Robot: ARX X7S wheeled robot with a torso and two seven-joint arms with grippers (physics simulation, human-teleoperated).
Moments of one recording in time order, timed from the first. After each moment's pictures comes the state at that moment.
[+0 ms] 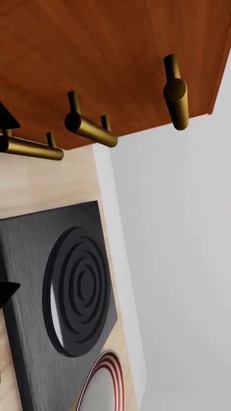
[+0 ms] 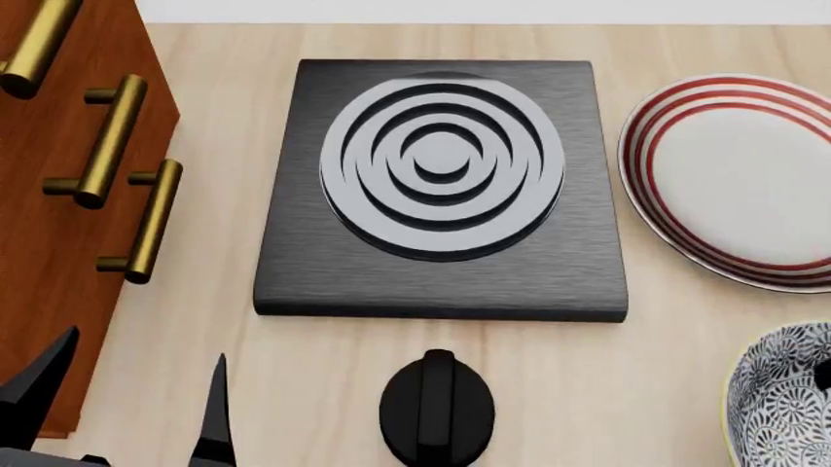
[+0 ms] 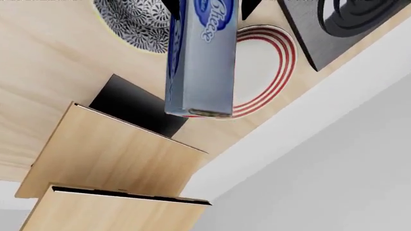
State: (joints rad) left arm -0.15 -0.43 0.50 0.59 -0.21 -0.35 -0.52; right arm 0.55 1.49 -0.81 -0.89 1.51 -0.57 1.47
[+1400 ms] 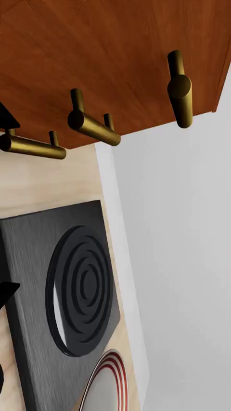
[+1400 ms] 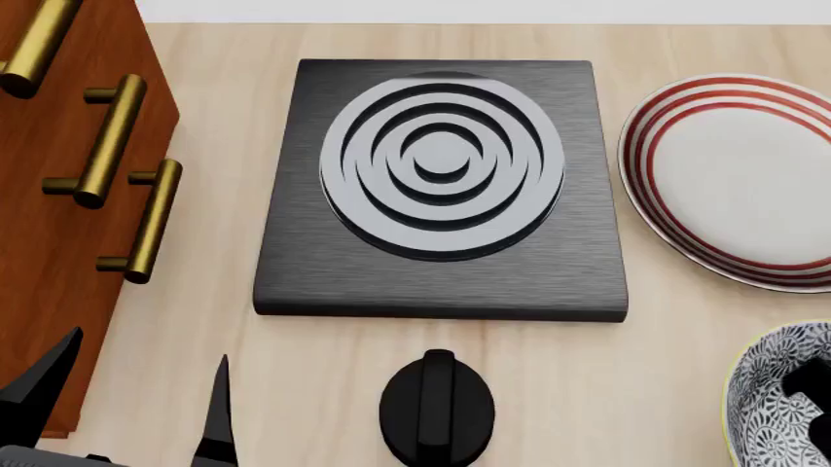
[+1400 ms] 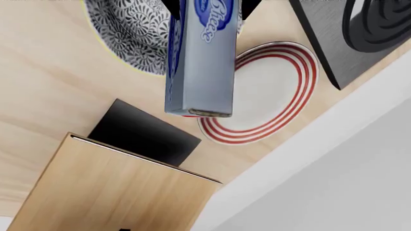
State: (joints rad) left arm -0.16 -0.43 0.51 0.59 -0.22 -0.36 -0.53; right arm 0.51 1.37 -0.85 -0.73 1.53 -0.56 1.36
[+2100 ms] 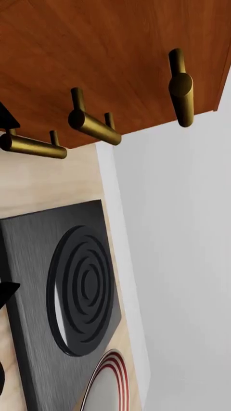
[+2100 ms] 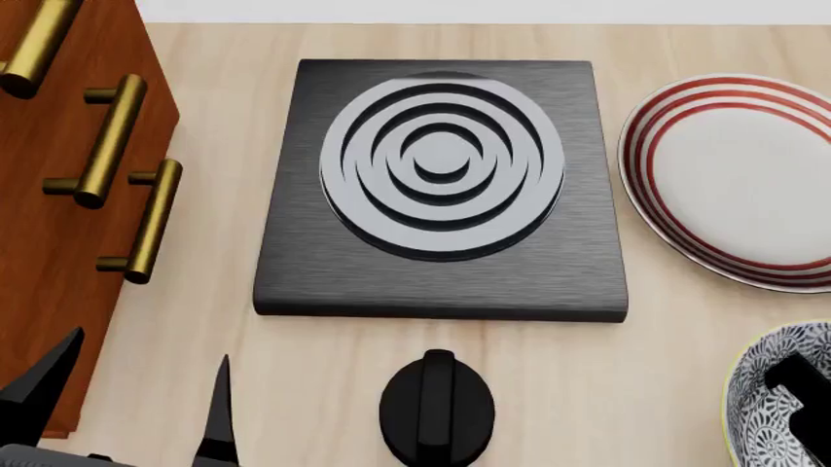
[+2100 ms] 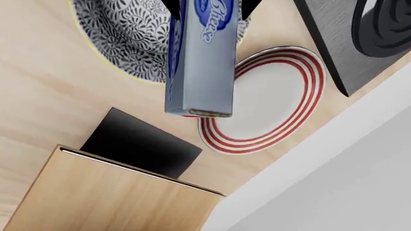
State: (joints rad) left arm -0.16 -0.43 0.52 0.59 -0.23 -0.37 -0.53; right arm 0.52 1.30 -0.86 -0.64 1.56 -0.53 1.31
